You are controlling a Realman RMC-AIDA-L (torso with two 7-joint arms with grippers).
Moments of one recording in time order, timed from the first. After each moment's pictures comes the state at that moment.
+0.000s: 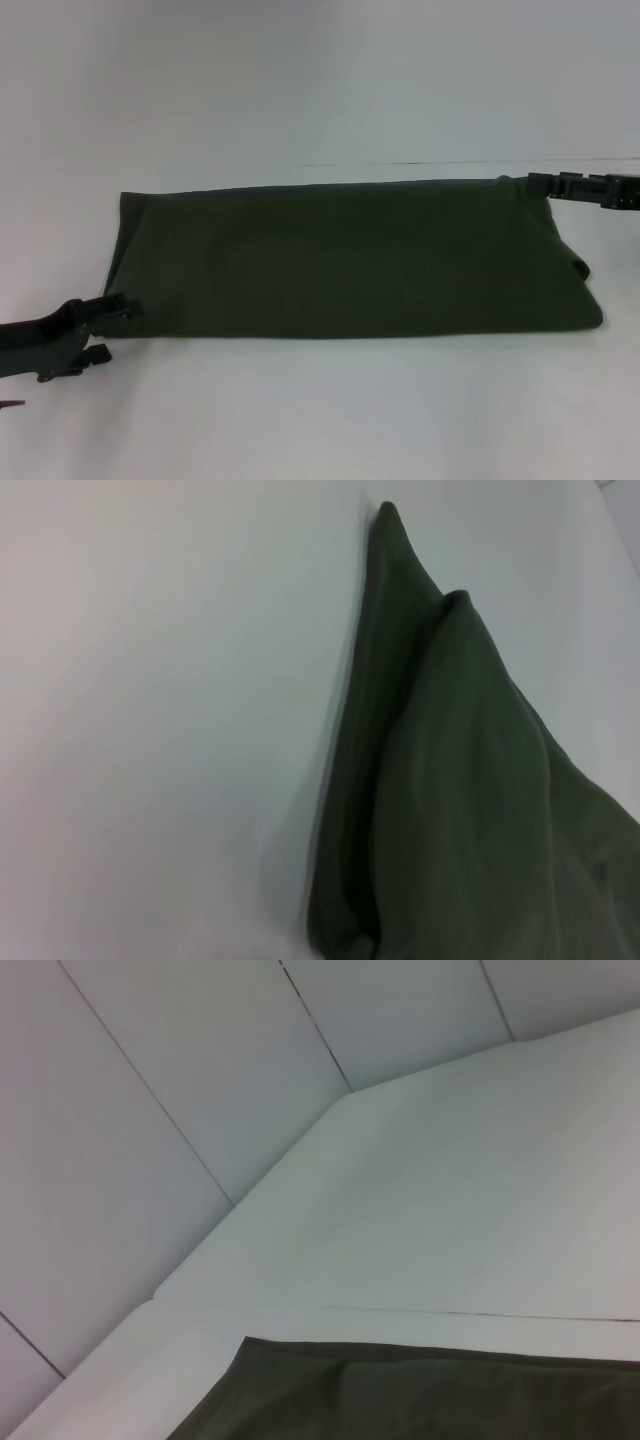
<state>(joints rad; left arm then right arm) -0.54 -2.08 0.37 0.70 2.41 1.29 -2.56 0.64 1.95 -0.47 -0.73 -2.12 -1.46 1.96</state>
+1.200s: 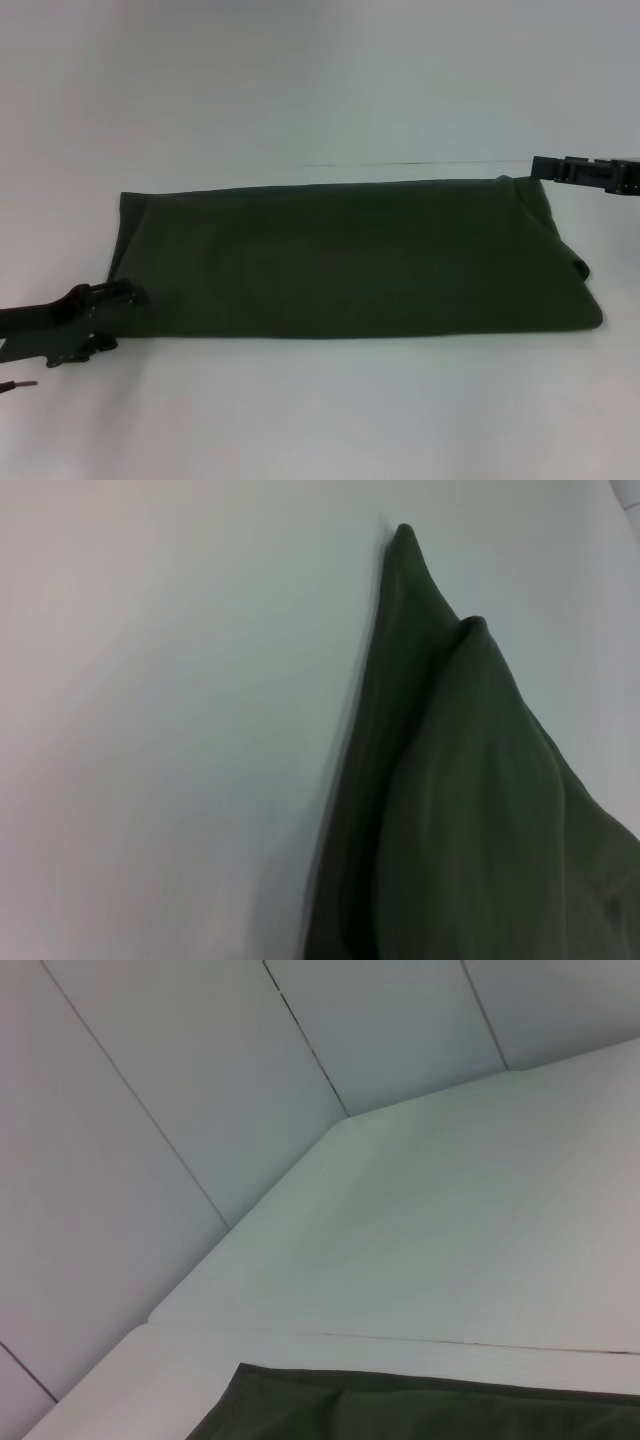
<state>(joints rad) -0.59 -2.07 0.37 0.65 2.42 1.22 -2.61 0.64 1.95 -0.47 -0.74 -2.09 -1.45 1.96</state>
